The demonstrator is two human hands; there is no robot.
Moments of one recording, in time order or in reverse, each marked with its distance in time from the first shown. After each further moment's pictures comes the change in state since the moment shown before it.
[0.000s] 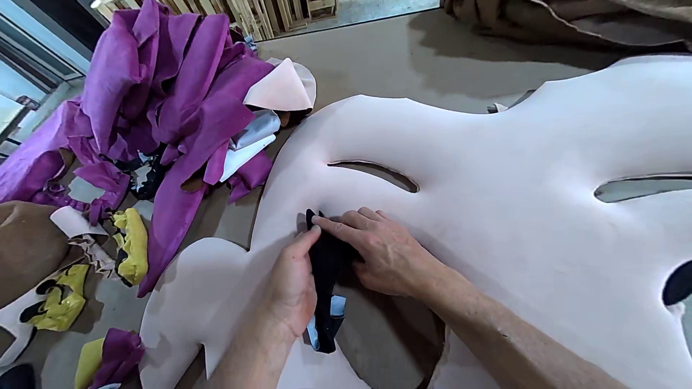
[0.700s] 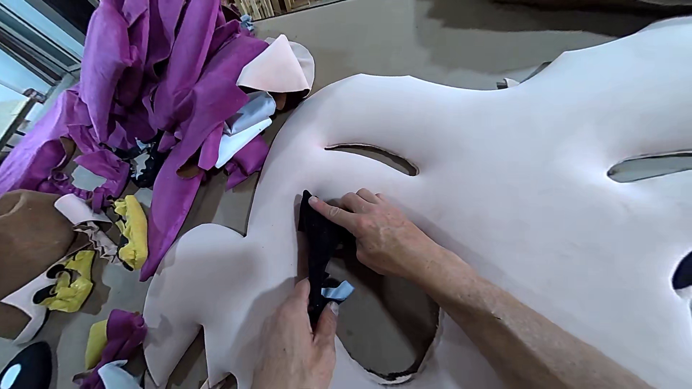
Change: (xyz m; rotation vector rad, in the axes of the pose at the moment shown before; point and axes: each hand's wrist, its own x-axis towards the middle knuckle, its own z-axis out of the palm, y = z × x) left_hand -0.066 -0.062 -0.035 1.118 0.104 0.296; right_hand -0.001 0.003 0.001 -0.042 -0.024 0.009
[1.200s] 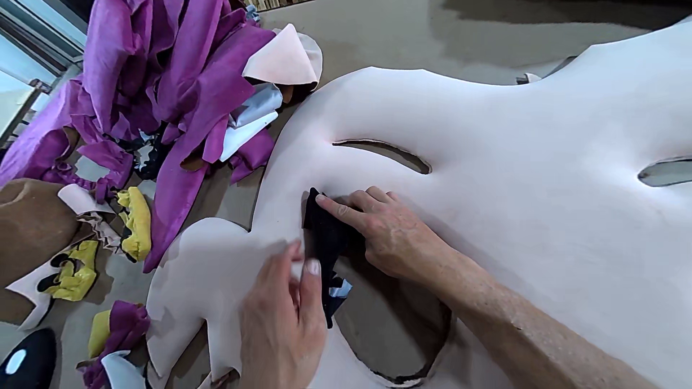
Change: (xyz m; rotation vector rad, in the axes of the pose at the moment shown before) left_hand 0.018 0.006 -0.014 0.148 0.415 0.253; right_hand 0.001 -0.001 -0.001 -0.022 0.041 -0.030
